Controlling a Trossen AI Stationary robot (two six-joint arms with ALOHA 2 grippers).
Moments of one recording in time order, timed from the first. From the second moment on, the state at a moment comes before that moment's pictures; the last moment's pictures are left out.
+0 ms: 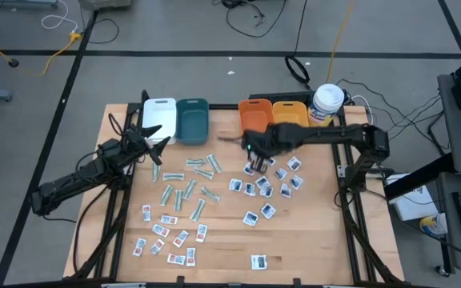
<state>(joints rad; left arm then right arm) 0.47 0.03 0.02 0.06 -0.18 -0.01 -0.16 1.74 1.45 -1.01 0.27 0.24</state>
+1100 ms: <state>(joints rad) 0.47 0.03 0.02 0.06 -0.18 -0.01 -0.58 1.74 1.28 -1.10 0.50 0.24</state>
